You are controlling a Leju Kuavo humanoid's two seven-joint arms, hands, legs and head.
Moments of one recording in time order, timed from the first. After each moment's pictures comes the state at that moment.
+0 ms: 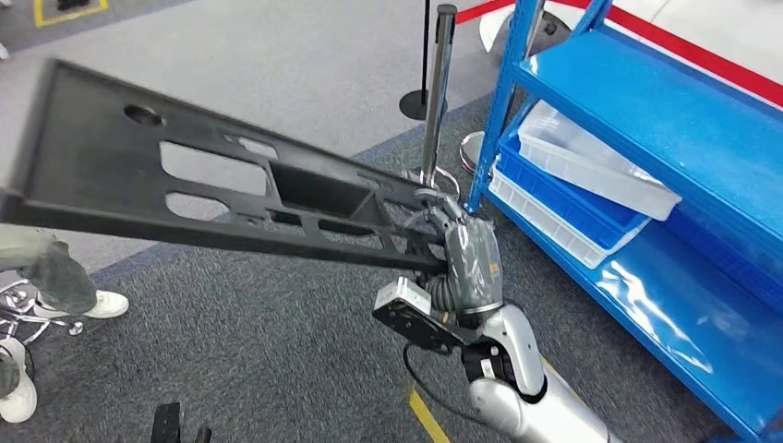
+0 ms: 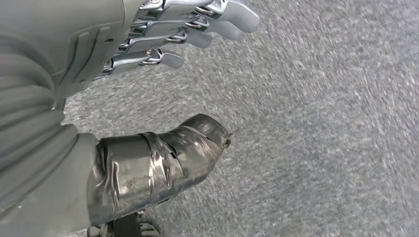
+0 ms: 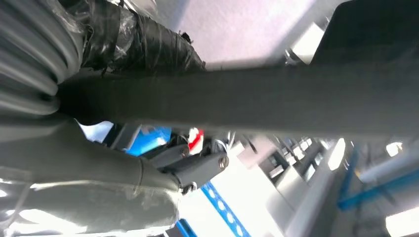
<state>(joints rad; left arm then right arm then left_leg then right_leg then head) -0.22 -0.04 1.55 -0.13 -1.23 -0.06 -0.52 -0.39 -0.17 0.73 -1.64 0.71 -0.49 0.34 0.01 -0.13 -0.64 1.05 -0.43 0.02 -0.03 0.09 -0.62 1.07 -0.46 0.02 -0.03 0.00</state>
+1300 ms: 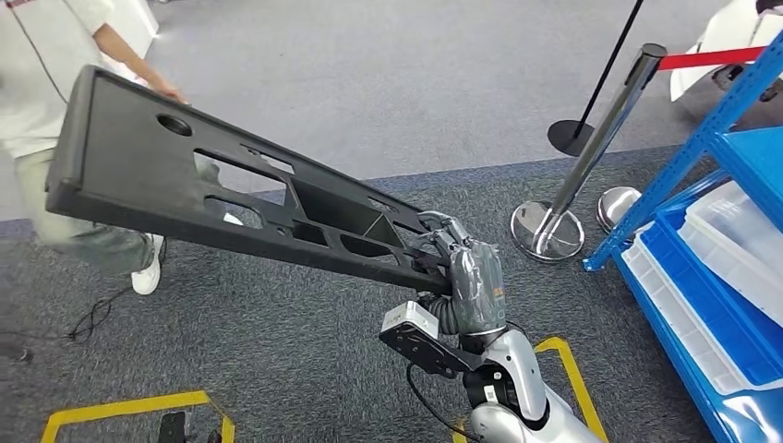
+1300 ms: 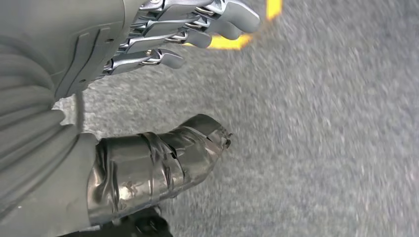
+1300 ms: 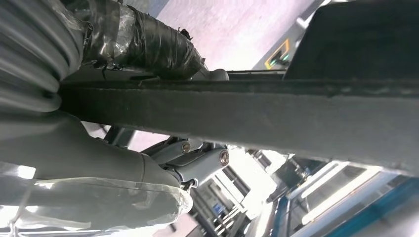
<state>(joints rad) -0.20 -0.04 1.55 -0.13 -1.24 -0.11 -0.56 -0.30 -0.20 0.73 -1.71 0.74 -0.52 0.36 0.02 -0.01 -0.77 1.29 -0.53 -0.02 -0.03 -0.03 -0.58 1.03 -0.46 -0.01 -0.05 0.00</state>
